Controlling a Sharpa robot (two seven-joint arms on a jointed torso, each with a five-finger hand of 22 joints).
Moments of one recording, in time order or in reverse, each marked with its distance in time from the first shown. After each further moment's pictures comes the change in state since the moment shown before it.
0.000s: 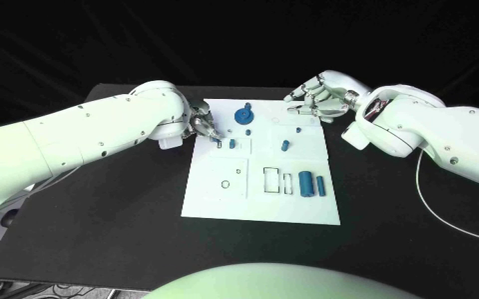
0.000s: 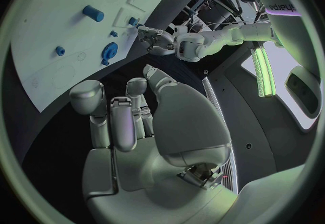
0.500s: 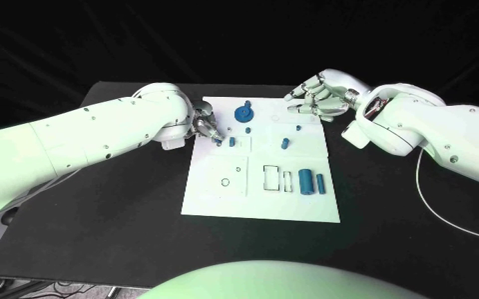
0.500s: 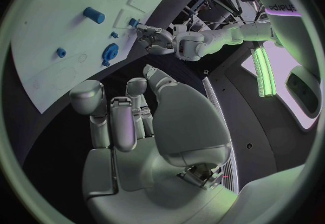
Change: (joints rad) left arm -0.016 0.012 0.005 0.000 -0.041 0.000 0.006; left_hand -0.005 -0.005 0.011 -0.011 0.000 0.000 0.000 0.000 0.002 0.005 0.002 0.000 0.002 0.000 0.000 0.000 0.000 0.000 0.000 0.000 0.000 0.000; right arm -0.003 0.001 0.000 -0.001 0.001 0.003 0.000; right_hand 0.000 0.000 0.003 0.003 0.000 0.000 0.000 0.000 0.000 0.000 0.000 0.000 0.000 0.000 0.000 0.000 0.000 0.000 0.000 0.000 0.000 0.000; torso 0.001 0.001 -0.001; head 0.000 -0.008
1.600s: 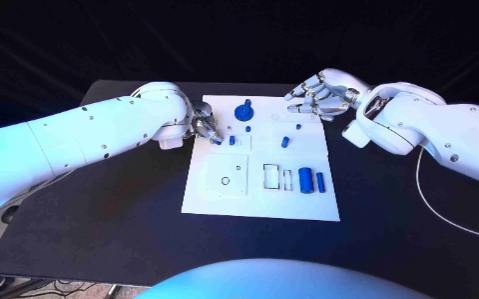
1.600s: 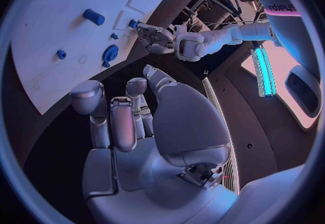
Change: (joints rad) left arm -0.002 -0.008 0.001 0.011 -0.013 0.039 -0.004; left_hand -0.004 -0.004 0.005 0.002 0.015 0.002 -0.002 0.008 0.003 0.005 -0.005 0.000 0.001 0.004 -0.004 0.000 0.000 0.000 0.000 0.000 0.000 0.000; right arm -0.002 -0.001 0.000 0.000 0.001 0.008 0.001; right_hand 0.000 0.000 0.000 0.000 0.000 0.000 0.000 0.000 0.000 0.001 0.001 0.000 0.000 0.000 0.000 0.000 0.000 0.000 0.000 0.000 0.000 0.000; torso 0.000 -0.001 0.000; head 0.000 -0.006
